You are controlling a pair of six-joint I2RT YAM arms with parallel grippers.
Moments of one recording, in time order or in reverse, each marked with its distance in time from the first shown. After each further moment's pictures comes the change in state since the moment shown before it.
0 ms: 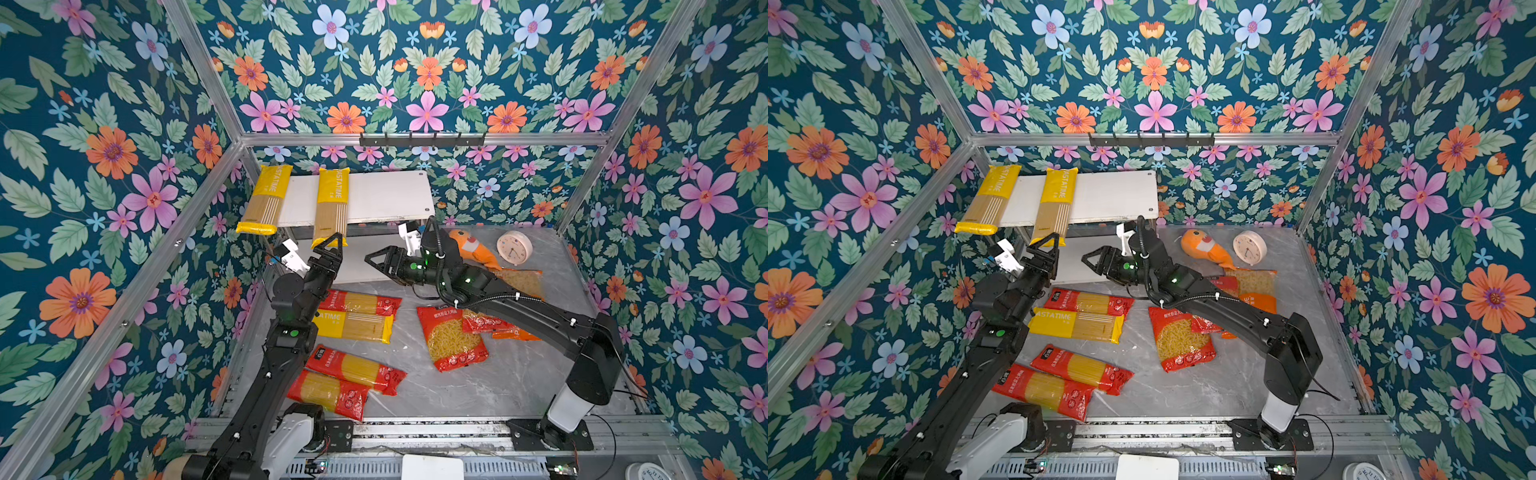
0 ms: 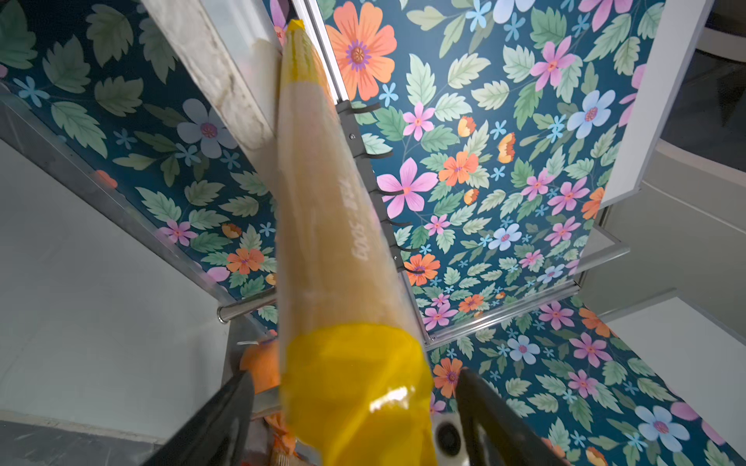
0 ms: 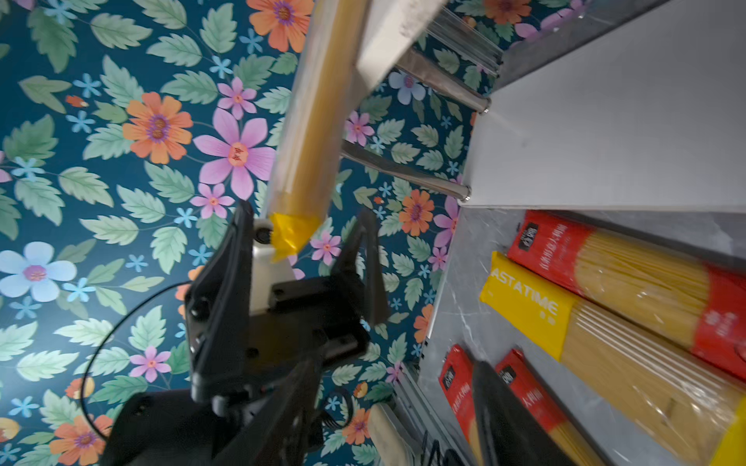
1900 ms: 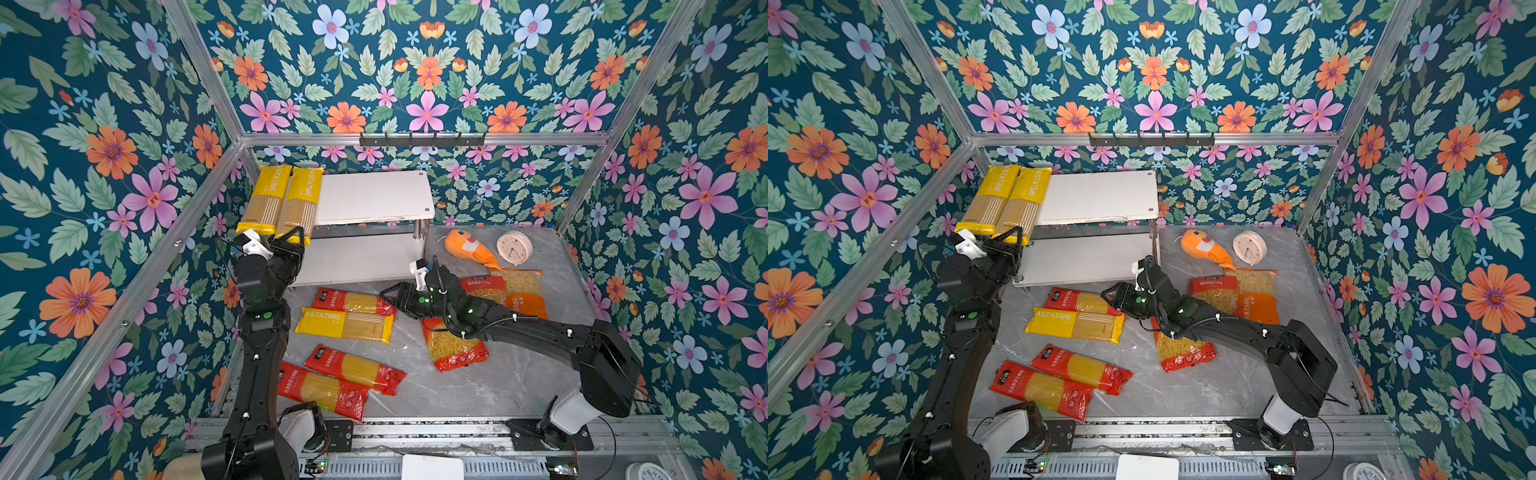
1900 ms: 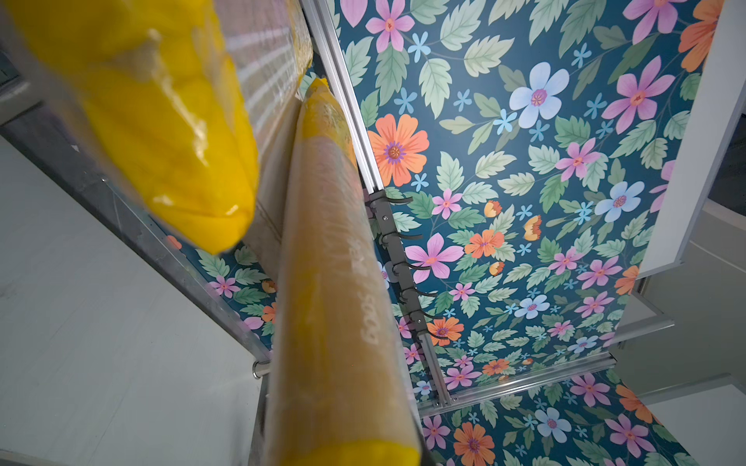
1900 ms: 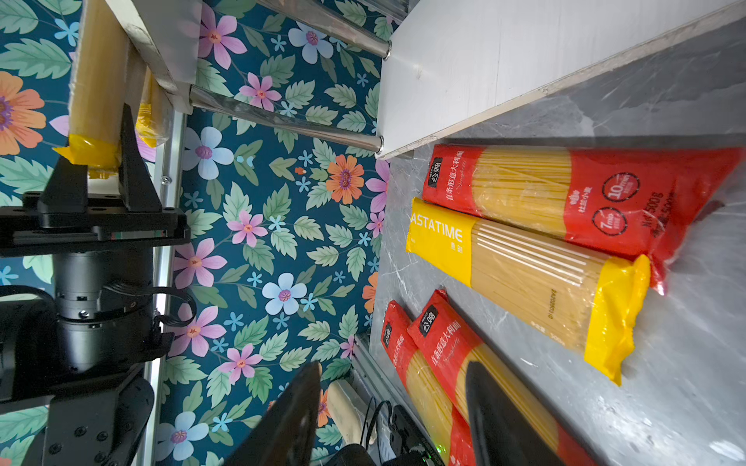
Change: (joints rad) left arm 0.338 0.090 0.170 -0.129 0.234 -0.029; right arm 0.043 -0.076 -0.344 0.142 0.052 0.075
